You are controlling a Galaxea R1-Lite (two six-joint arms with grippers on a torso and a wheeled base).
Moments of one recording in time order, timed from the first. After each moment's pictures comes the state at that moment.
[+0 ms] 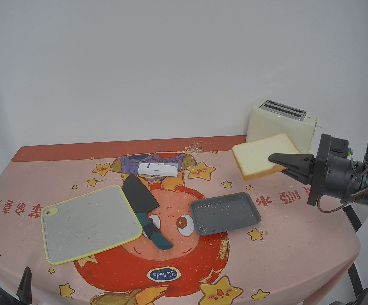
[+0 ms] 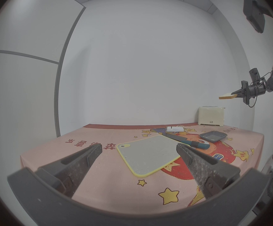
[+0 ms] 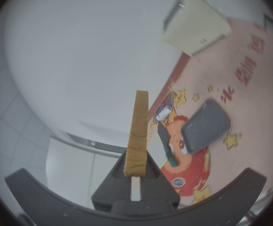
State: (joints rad) left arm 0.00 0.02 -0.02 0.00 0.01 0.00; right arm 0.53 1.41 -0.64 -0.57 0.29 1.08
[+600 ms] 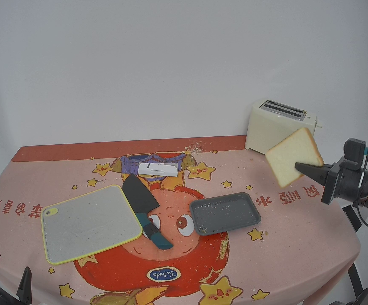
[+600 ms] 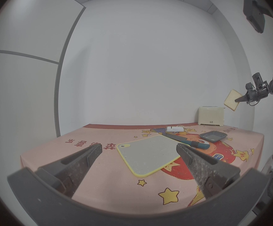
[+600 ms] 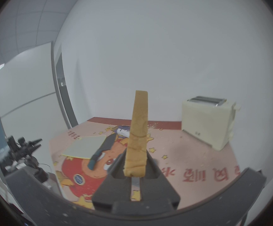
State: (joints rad) left arm 0.00 0.02 -0.02 0.00 0.01 0.00; right arm 0.36 1.34 -0.57 -0.53 0.23 0.09
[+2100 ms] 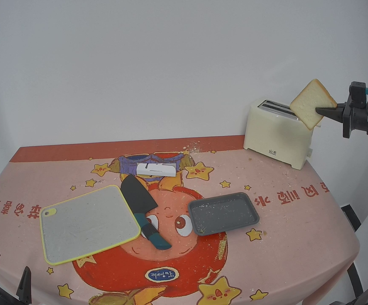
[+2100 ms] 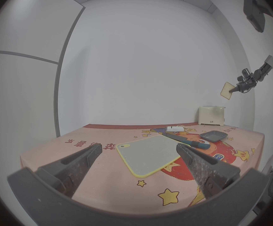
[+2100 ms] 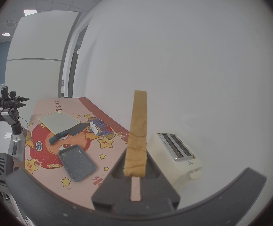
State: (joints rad) left arm 0.00 0.02 -0.02 0.00 0.02 0.00; right arm -0.05 1.63 -1.24 -0.01 0.66 -0.51
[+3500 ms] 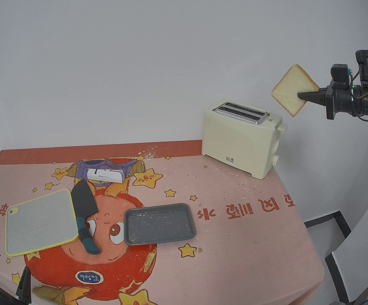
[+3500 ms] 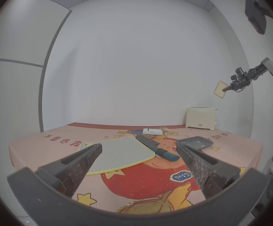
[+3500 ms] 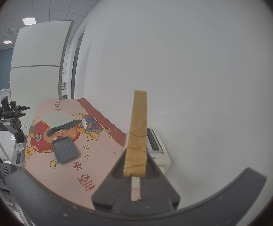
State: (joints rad) left arm 0.00 0.02 -0.02 0.00 0.03 -0.02; right arm 0.05 1.77 -1.52 0.14 0.61 -0.45
